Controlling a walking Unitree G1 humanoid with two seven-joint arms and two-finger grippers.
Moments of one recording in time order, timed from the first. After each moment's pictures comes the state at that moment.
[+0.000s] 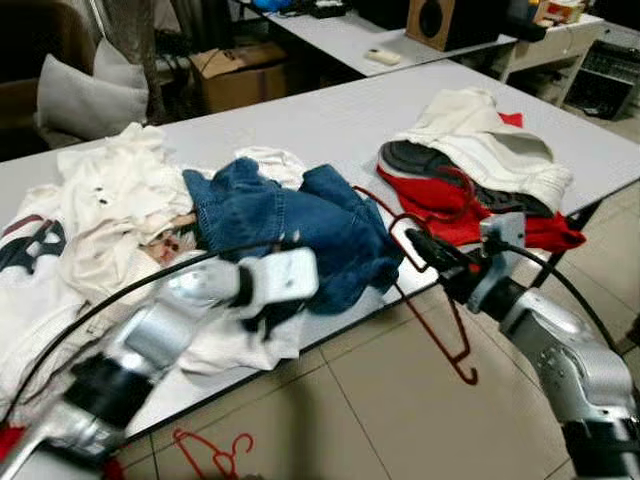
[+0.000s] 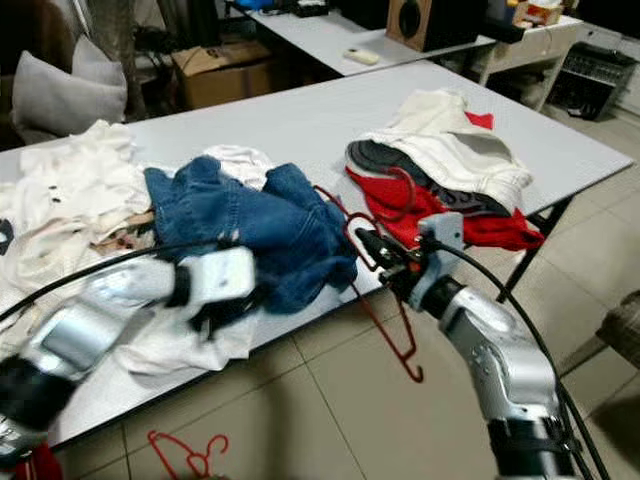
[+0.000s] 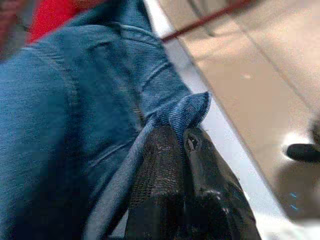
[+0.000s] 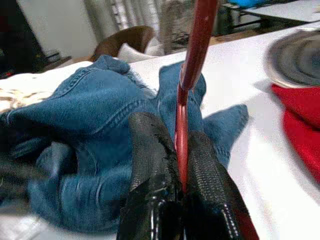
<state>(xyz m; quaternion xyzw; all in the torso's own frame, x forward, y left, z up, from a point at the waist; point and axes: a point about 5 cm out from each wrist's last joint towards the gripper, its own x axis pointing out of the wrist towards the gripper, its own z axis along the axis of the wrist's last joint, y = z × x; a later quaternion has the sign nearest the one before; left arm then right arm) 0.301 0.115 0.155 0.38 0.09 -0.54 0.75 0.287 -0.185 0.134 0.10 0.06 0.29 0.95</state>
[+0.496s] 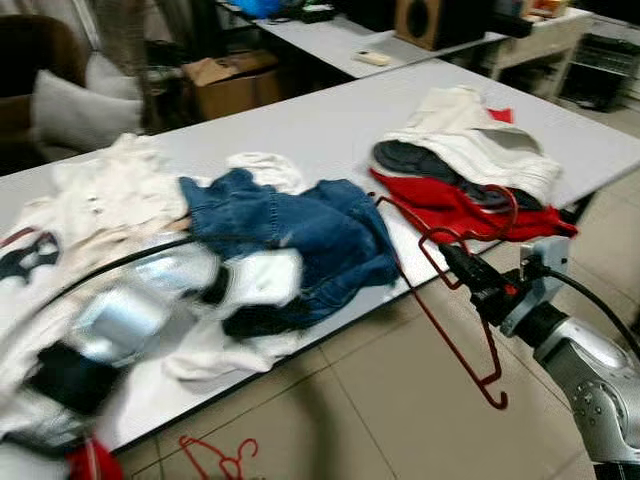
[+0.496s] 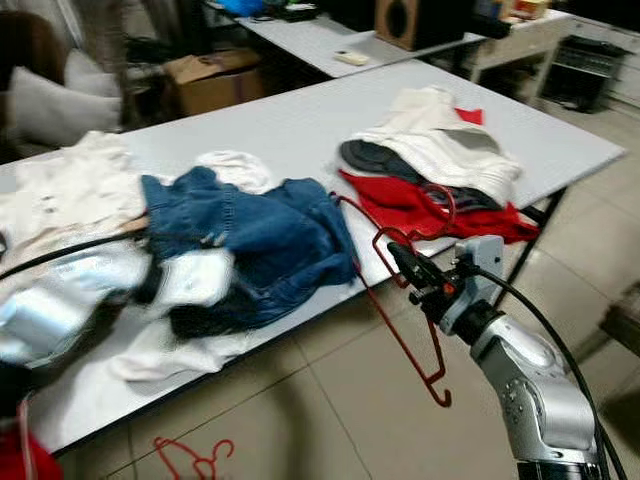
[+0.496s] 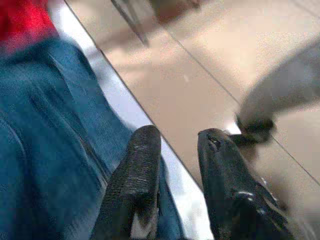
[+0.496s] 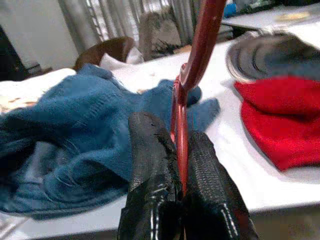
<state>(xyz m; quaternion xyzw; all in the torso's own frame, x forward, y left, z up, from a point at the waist) 0.286 0.119 0.177 0.34 0.11 -0.66 0.66 0.262 -0.207 0.135 0.10 0.05 0.26 0.96</state>
